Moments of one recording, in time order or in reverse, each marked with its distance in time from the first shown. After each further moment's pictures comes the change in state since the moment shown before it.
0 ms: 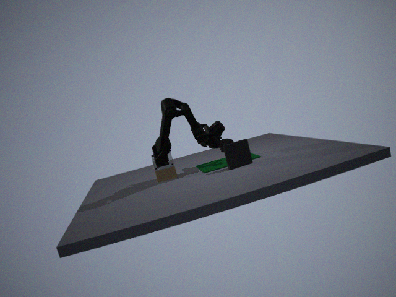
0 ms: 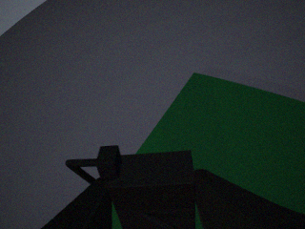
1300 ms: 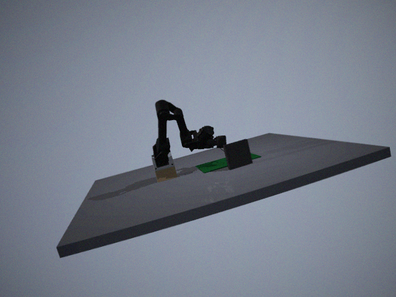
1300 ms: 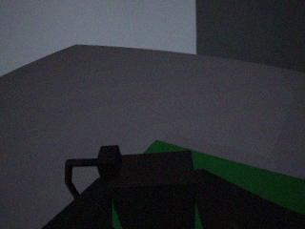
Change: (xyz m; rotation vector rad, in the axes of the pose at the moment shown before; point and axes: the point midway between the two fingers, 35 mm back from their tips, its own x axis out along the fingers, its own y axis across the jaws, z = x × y) arm -0.044 0.000 0.003 -0.187 -0.313 -0.130
